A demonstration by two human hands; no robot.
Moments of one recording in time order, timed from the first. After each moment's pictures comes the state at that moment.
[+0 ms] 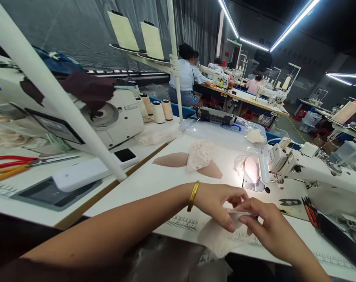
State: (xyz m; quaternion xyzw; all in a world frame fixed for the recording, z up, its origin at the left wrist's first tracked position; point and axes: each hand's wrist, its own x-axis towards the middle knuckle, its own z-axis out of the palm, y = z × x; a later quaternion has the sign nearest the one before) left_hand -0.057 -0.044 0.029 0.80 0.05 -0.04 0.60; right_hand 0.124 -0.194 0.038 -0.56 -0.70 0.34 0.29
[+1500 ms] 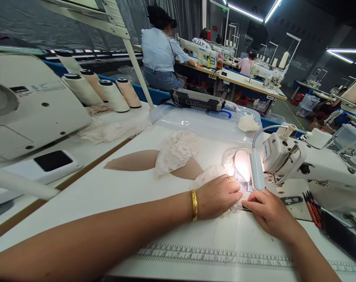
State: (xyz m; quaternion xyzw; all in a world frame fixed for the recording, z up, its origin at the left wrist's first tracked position) left_hand 0.002 -0.027 -0.049 0.98 0.00 0.21 -0.02; right_hand 0.206 -0.162 -0.036 -0.51 -0.84 0.01 0.18
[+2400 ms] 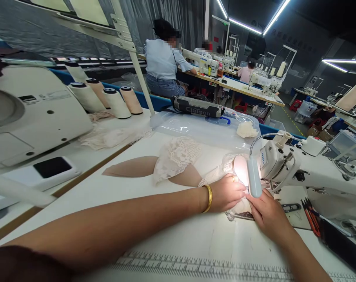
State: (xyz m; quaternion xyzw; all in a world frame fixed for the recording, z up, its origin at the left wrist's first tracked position) left_hand 0.029 0.001 -0.064 0.97 -0.04 0.24 0.01; right_hand 0.211 -0.151 -0.056 -0.58 -0.78 -0.07 0.20
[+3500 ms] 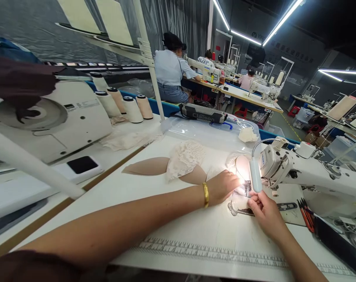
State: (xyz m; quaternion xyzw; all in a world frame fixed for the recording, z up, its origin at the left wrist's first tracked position) left_hand 0.011 -0.002 -0.042 0.98 0.07 0.20 0.04; right_hand 0.192 -0.153 -0.054 -0.65 -0.63 0.20 0.38
